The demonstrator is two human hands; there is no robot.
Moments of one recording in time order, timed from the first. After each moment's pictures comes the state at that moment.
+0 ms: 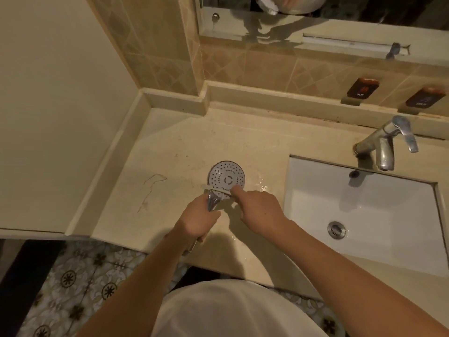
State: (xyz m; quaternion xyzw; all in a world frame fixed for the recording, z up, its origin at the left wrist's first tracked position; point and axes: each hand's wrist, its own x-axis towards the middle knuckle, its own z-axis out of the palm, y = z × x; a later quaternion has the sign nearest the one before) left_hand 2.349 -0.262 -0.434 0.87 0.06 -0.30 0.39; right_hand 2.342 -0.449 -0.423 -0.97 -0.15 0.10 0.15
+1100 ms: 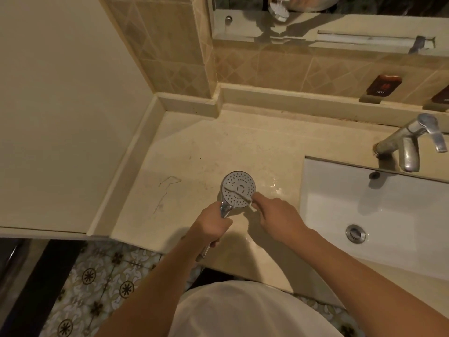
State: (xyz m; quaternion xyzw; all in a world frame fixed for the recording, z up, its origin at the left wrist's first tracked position) left_hand 2.347 -0.255 -0.444 0.85 0.09 -0.36 0.37; right_hand 2.335 -0.461 -0.440 -0.96 -0.09 0.13 0.24
